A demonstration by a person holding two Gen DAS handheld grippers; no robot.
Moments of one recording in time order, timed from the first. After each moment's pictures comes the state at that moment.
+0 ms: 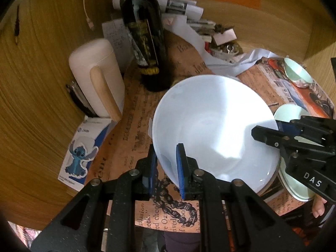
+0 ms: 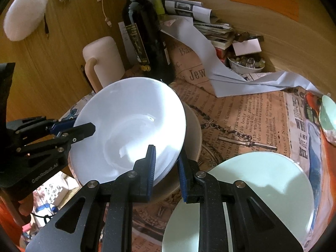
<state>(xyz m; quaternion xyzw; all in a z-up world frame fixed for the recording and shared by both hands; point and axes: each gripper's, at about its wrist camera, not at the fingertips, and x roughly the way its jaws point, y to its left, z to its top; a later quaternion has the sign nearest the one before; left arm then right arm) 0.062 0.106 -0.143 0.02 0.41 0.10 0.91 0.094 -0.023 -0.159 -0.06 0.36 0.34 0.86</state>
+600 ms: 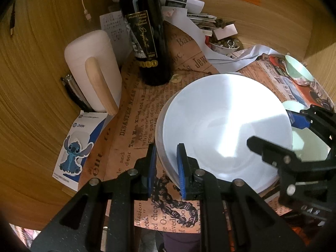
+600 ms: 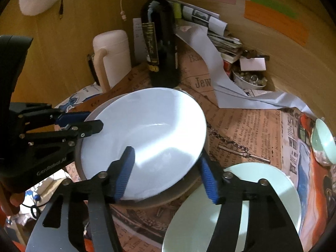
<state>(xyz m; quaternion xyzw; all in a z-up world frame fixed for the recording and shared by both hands) 0.065 0.107 -0.149 0.01 0.42 0.10 0.90 0.079 -0.010 -0.154 -0.12 0.33 0.34 0.87</state>
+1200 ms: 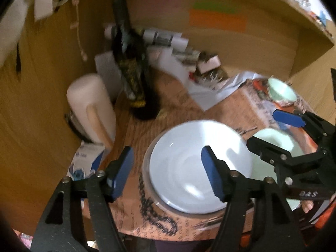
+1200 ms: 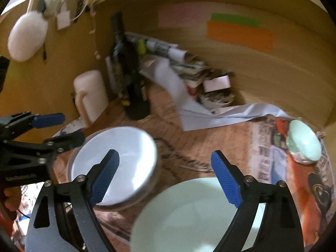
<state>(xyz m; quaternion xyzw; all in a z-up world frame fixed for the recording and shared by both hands) 0.058 0.080 -0.090 0.02 0.35 0.07 0.94 0.094 -0.069 -0.111 -0.06 0.27 0.29 0.91</state>
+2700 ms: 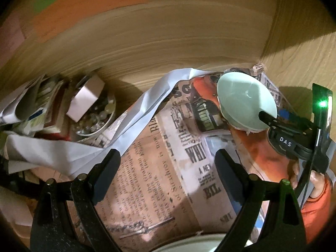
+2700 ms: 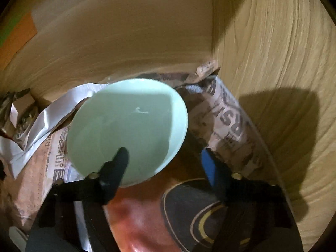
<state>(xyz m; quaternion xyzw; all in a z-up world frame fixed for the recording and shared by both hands) 0.305 -0.118 -0.117 0.09 0.46 -0.07 0.88 0.287 -0.336 -0.185 0.11 0.39 0.00 0.92</state>
